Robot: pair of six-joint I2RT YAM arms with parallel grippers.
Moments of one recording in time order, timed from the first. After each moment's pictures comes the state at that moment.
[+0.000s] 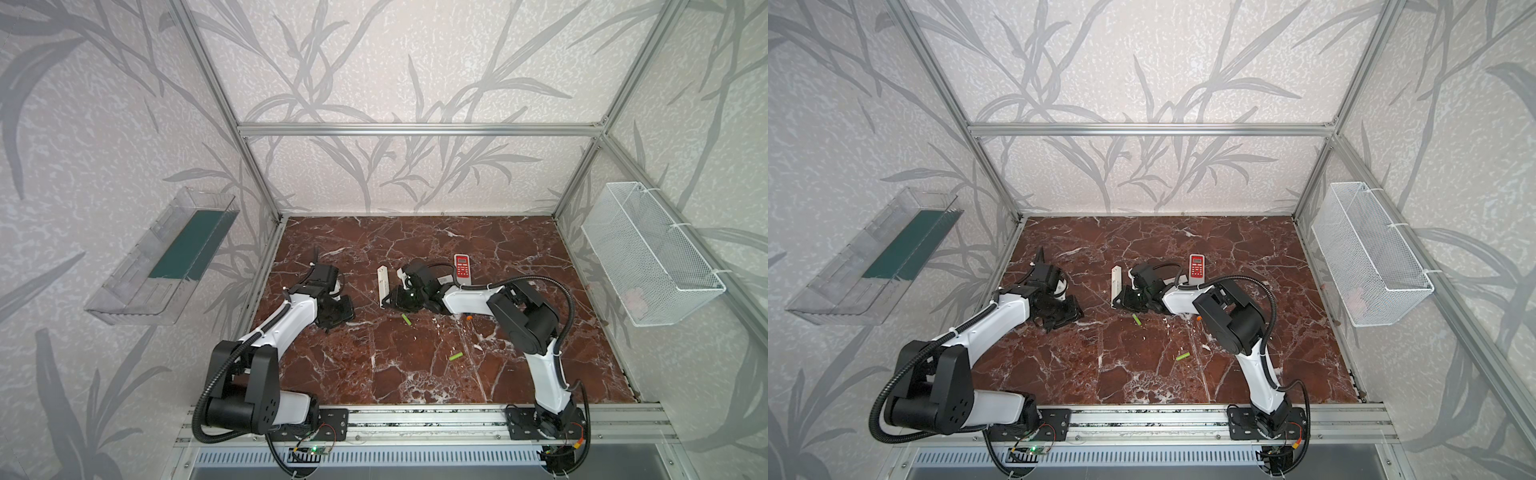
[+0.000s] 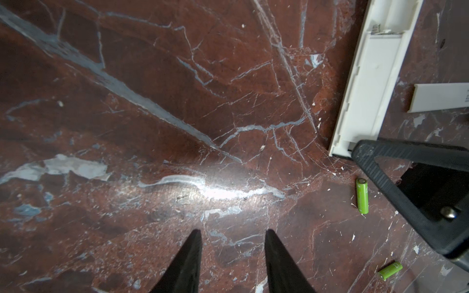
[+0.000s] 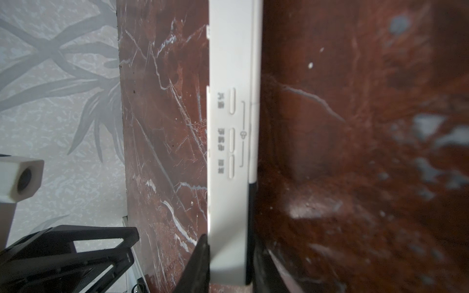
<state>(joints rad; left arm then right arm) -0.13 1.38 0.80 -0.67 0.23 -0.48 0.76 2.12 1.25 0.13 -0.39 0.96</state>
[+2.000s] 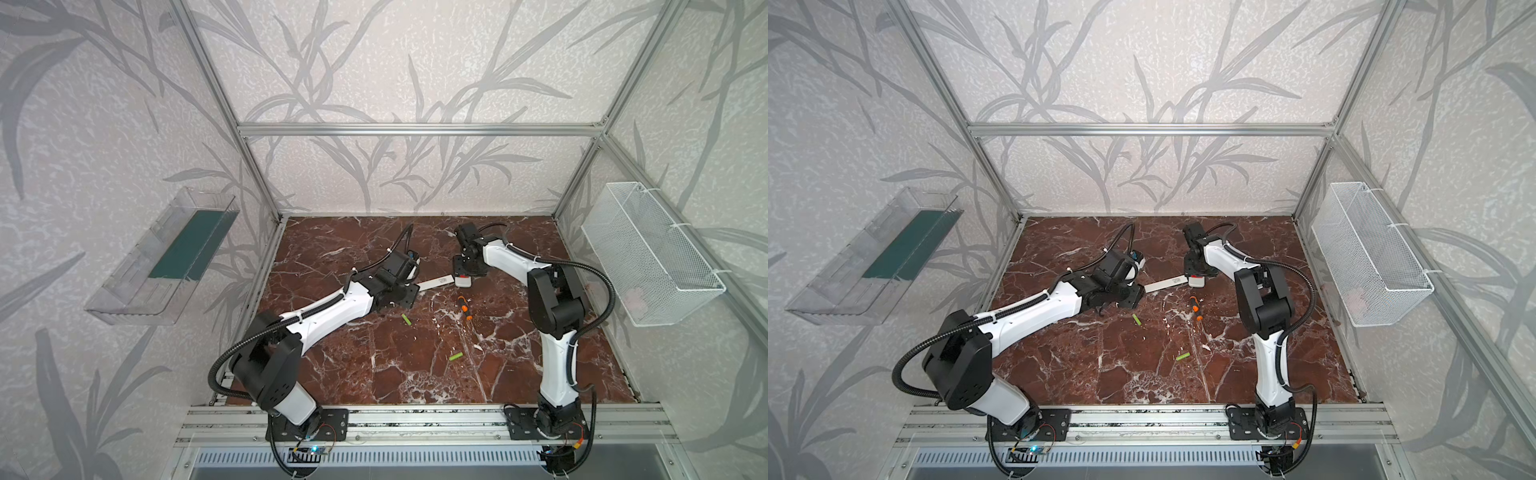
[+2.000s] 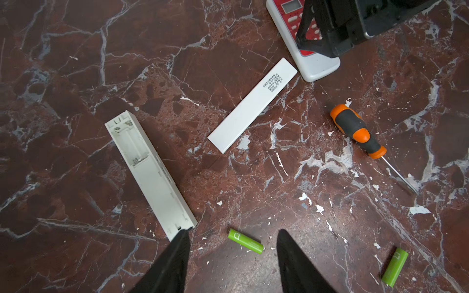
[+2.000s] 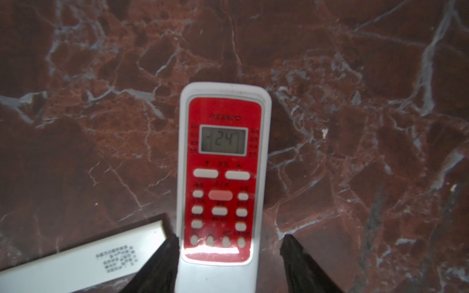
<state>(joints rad) -0.69 1.58 1.13 -0.47 -0.08 -0.17 0.36 2.12 1.59 -0.70 0.13 0.36</state>
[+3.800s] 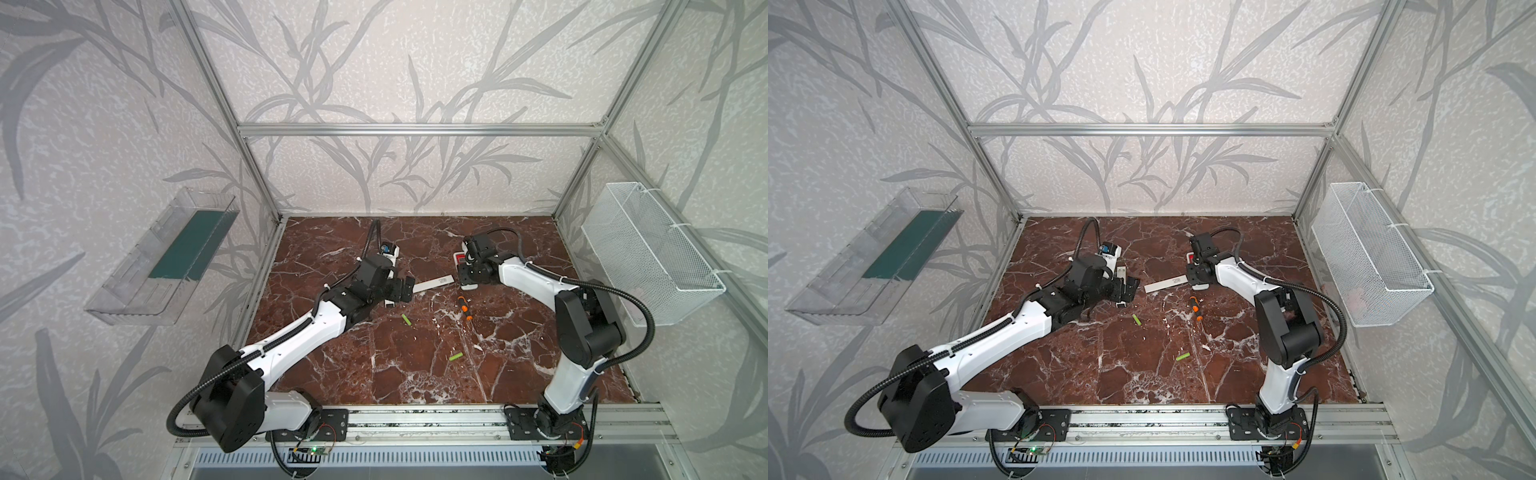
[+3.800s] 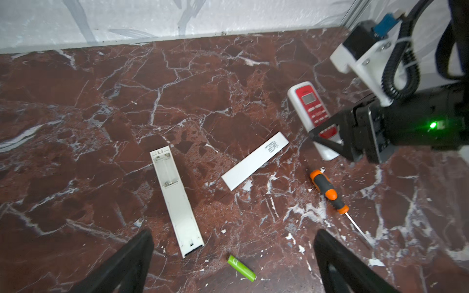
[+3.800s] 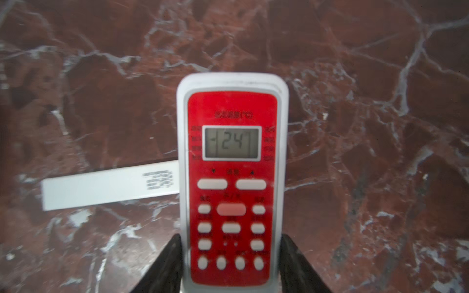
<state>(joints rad) -0.62 1.31 0.91 -0.19 -0.05 -0.33 0.42 1.78 1.22 -0.45 0.06 0.22</state>
